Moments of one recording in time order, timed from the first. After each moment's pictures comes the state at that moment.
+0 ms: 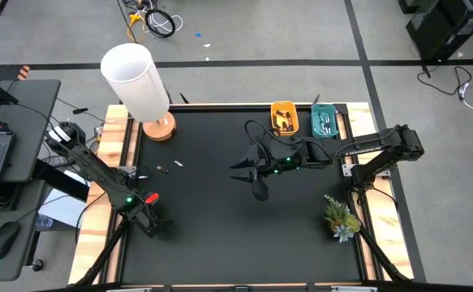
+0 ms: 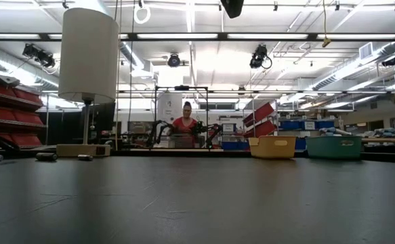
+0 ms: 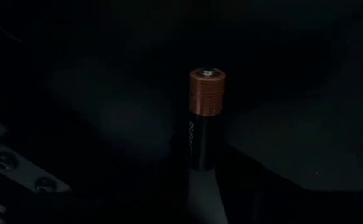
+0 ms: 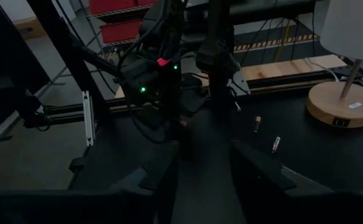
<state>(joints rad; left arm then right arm) -0.78 1.24 0.50 -0.80 0.17 -1.68 0.09 1.50 1.29 -0.13 0.01 0.21</state>
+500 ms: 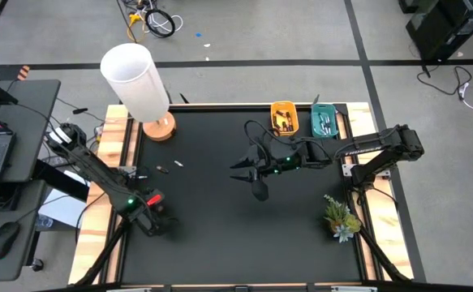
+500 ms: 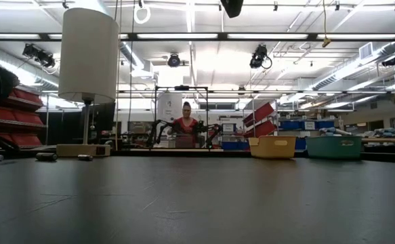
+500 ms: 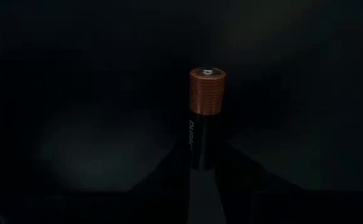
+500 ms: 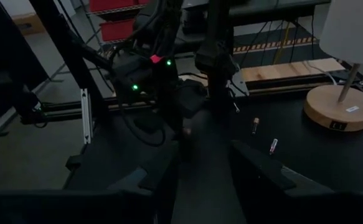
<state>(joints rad) -0.77 1.25 0.57 -0.81 -0.04 -1.66 0.09 1.50 1.29 -0.13 0.01 0.18</state>
